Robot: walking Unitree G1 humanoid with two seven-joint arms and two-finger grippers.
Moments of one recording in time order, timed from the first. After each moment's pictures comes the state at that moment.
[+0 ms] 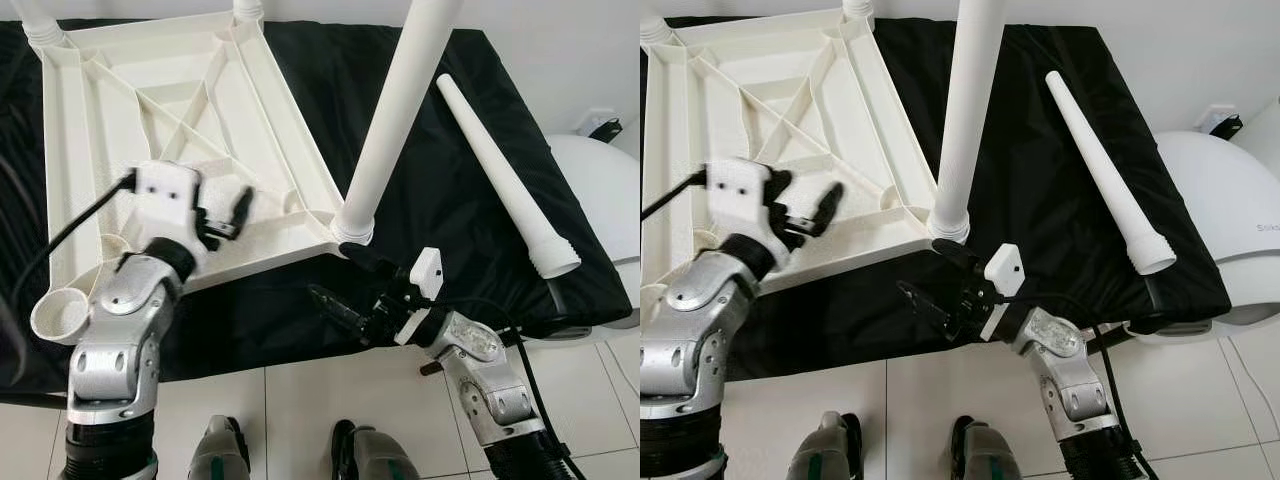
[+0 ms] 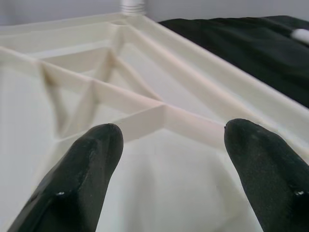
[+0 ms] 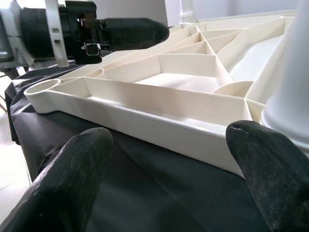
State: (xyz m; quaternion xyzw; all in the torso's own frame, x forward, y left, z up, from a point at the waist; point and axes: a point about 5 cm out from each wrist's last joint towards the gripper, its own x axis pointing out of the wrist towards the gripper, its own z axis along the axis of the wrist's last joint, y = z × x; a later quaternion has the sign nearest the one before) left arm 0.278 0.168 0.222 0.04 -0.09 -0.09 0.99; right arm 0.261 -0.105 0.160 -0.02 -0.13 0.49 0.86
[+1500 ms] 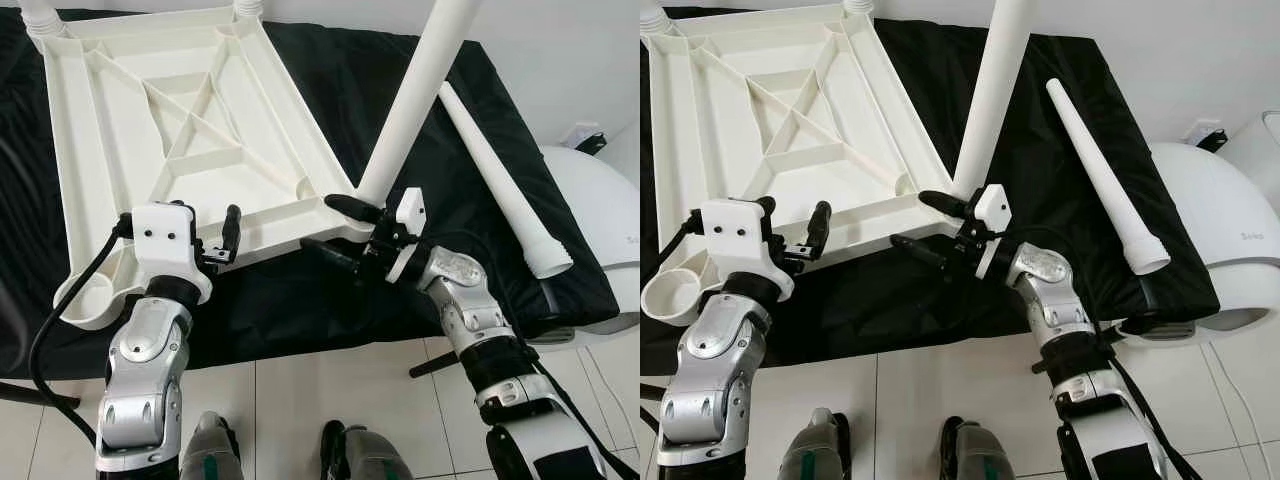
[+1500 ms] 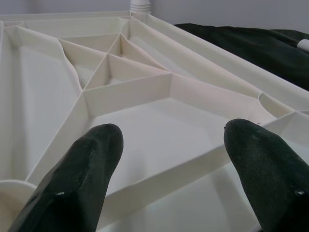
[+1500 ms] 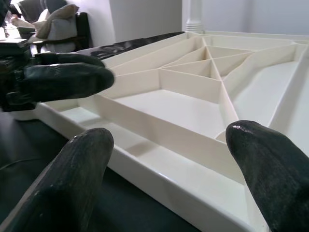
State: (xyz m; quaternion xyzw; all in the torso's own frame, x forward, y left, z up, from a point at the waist) left arm 0.254 0.151 0.196 0.02 -0.10 -0.06 0.99; right arm 0.335 -0.105 0.185 -0.06 -0.16 0.51 0.84
